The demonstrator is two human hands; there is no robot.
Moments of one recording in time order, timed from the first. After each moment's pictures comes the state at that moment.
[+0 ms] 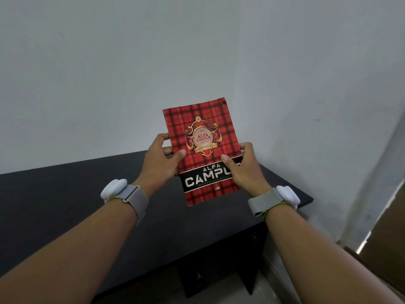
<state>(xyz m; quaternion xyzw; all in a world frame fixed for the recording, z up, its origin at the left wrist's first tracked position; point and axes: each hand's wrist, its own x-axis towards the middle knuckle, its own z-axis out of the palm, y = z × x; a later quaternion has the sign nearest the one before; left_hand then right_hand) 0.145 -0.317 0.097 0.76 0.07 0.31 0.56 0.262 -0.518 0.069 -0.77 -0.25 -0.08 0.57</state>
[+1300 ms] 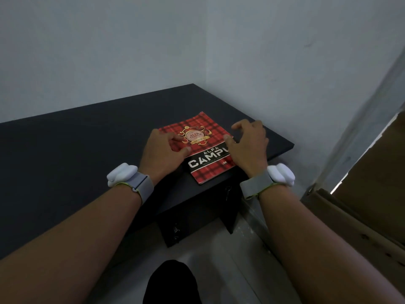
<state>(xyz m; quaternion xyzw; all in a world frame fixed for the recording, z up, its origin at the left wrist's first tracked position) 0.213 -0.376 -0.020 0.91 0.15 0.22 0.32 0.300 -0.582 -0.025 -0.90 -0.12 -0.18 0.38</state>
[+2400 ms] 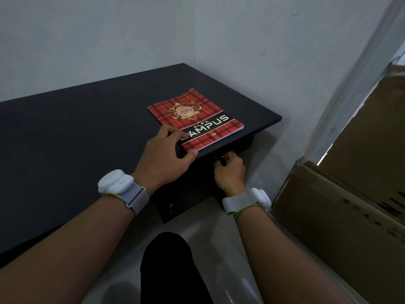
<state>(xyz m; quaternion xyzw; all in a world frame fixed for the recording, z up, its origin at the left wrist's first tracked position) 0.149 -0.418 -0.042 0.96 0.04 0.15 0.24 0.214 -0.587 -0.112 -0.83 0.05 0.01 0.56</state>
